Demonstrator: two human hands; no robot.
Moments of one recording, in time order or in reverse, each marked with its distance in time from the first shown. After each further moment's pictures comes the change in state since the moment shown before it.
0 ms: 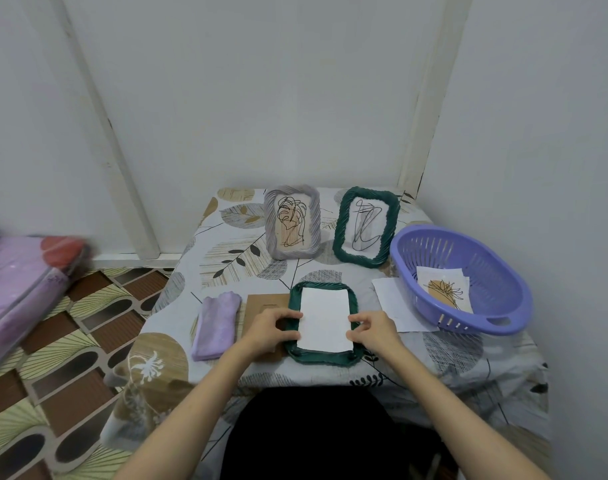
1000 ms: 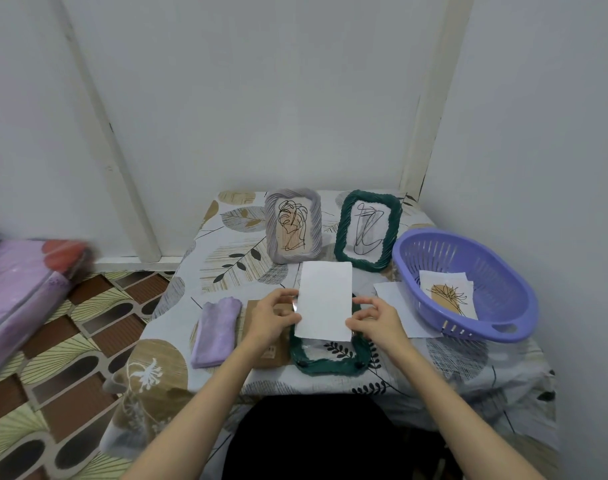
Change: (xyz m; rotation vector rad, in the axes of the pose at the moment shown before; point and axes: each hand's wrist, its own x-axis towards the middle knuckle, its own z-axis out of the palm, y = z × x) left_hand 0.001 0.028 -0.006 -0.346 0.262 0.020; right_hand -0.005 -0.015 -0.015 0.467 -0.017 -0.091
